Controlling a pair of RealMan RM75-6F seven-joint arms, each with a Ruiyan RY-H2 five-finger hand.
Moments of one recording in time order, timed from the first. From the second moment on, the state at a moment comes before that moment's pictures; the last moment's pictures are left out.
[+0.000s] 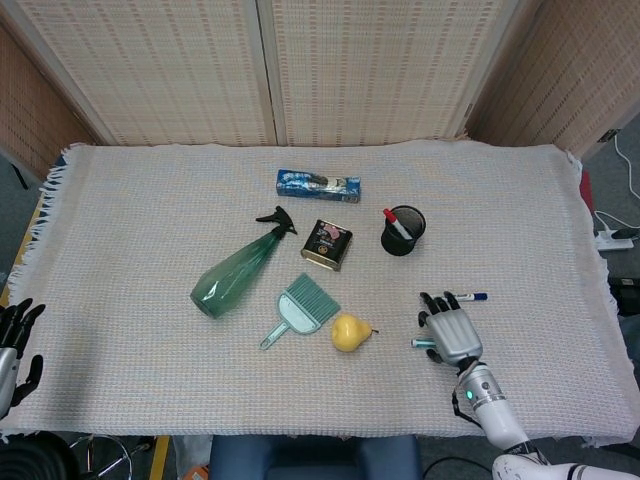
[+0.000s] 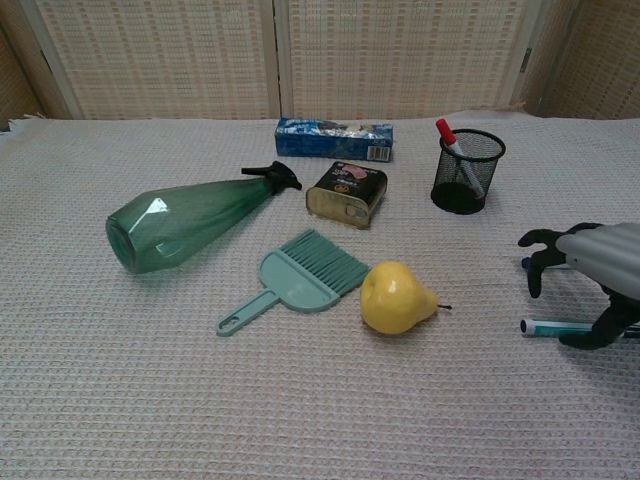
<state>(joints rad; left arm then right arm) -0.05 -1.02 -0.03 -1.68 1.47 1.49 0.03 0.43 -1.50 0.07 -1.60 -1.08 1.05 -0.69</state>
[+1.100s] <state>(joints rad) -0.04 -1.00 -0.03 -1.67 1.47 1.50 -0.01 0.49 -1.59 0.06 -1.52 -0.98 1.06 -0.71</state>
